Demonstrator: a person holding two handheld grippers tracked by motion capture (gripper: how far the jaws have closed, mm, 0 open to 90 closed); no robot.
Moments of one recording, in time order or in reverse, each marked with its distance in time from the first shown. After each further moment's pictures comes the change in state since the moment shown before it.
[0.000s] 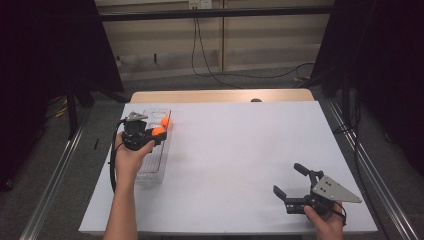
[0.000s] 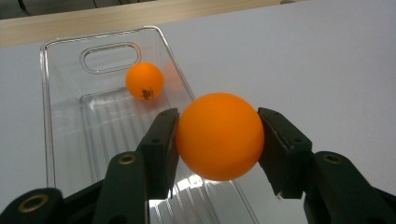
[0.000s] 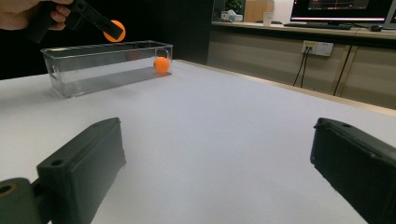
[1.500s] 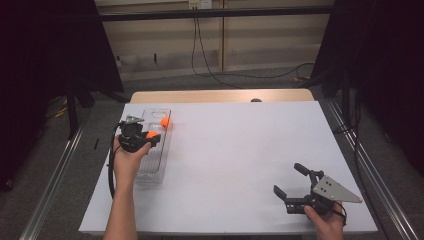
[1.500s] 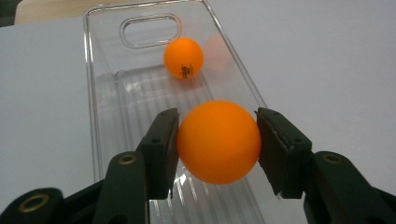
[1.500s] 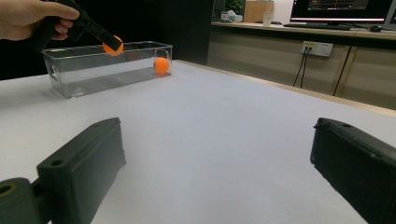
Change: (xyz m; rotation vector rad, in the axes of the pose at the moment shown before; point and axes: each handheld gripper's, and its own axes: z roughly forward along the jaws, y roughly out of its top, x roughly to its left) left arm 0.018 -0.013 0.009 0.055 0.099 -0.016; right arm 0.000 0.000 0.000 0.000 0.000 0.001
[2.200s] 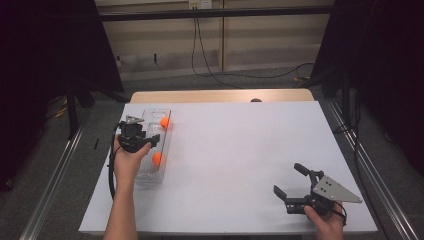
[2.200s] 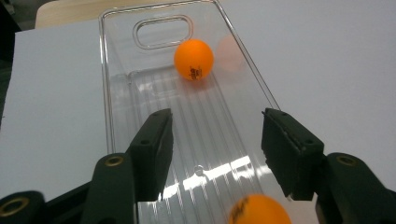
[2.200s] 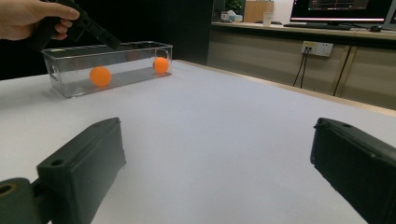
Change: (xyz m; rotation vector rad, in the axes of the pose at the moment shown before) left arm -0.003 0.000 -0.002 -0.011 0.044 0.008; right arm 0.000 0.000 0.000 0.000 -0.002 -0.001
